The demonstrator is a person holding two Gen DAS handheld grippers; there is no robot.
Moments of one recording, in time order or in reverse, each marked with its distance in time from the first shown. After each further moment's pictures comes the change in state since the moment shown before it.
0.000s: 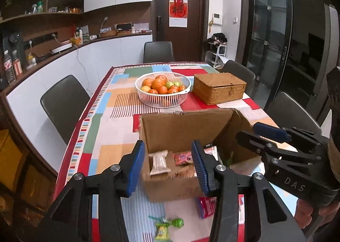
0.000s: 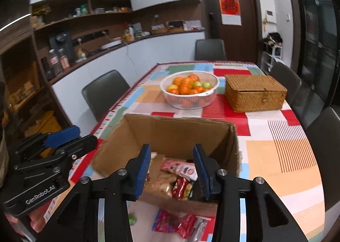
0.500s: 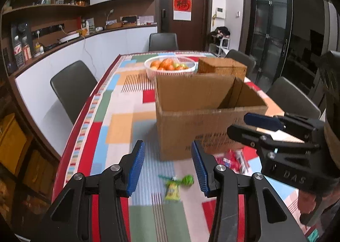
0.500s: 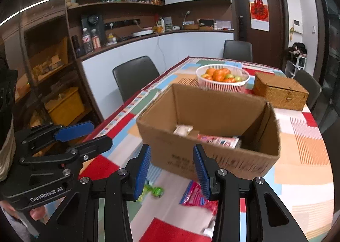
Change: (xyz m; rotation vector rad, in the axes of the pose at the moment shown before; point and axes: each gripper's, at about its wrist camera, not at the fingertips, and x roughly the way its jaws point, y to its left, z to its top) left arm -0.034 0.017 -0.082 -0.014 0.055 0.027; right arm -0.016 0.054 -0.062 -0.133 0.039 0.121
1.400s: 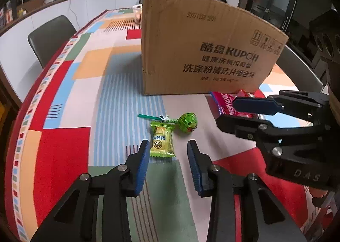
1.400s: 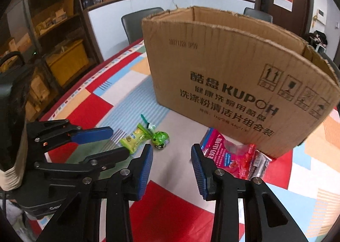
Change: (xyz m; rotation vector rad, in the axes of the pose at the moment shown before) left arm 0.095 0.002 -0.090 -0.042 0.239 -0.115; right arm 0.080 0.010 -0.073 -0.097 0.270 0.054
